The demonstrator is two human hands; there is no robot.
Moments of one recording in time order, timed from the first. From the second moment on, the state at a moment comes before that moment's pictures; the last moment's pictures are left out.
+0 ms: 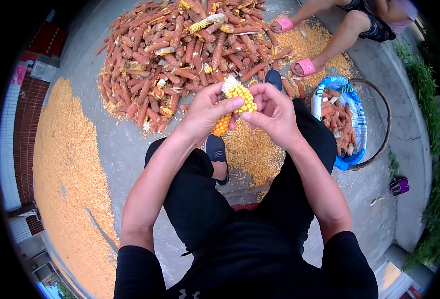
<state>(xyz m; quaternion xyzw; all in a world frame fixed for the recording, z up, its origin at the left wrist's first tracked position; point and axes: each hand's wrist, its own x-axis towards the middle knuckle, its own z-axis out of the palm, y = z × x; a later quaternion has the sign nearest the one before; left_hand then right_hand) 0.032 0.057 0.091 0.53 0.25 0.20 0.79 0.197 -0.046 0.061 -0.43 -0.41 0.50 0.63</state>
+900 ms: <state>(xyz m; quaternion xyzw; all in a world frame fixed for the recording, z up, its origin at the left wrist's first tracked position) 0.035 0.050 0.084 0.52 0.27 0.15 0.80 0.207 -0.048 0.047 -0.45 -0.36 0.50 0.65</state>
